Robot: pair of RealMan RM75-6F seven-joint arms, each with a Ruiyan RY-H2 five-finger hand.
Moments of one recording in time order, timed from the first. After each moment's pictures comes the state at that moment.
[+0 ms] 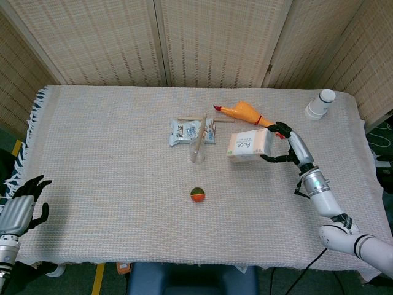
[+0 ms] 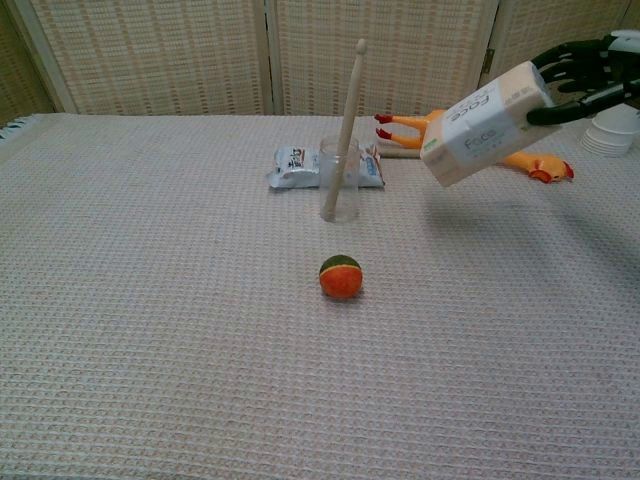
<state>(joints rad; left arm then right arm) -0.23 -1.07 -0.08 -1.64 1.26 1.21 -0.01 0.68 -1.43 0.15 -1.10 -1.28 0.99 0.93</state>
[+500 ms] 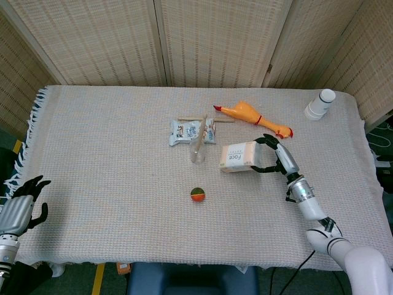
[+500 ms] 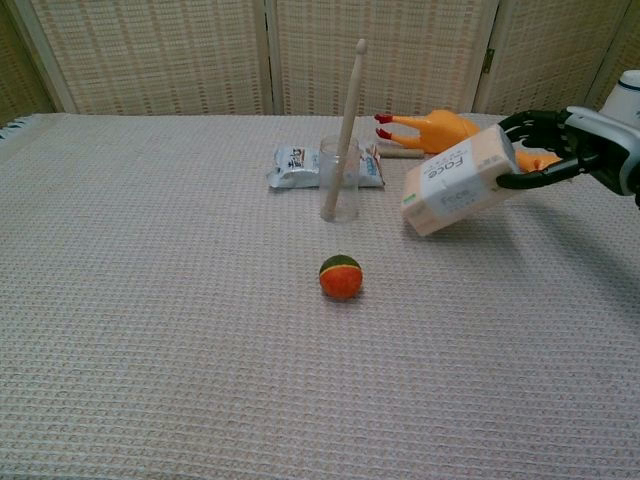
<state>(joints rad) -0.23 -1.07 -0.08 -1.63 1.26 1.20 -0.03 0.67 -1.77 0.11 -0.57 -1.49 1.04 1.21</state>
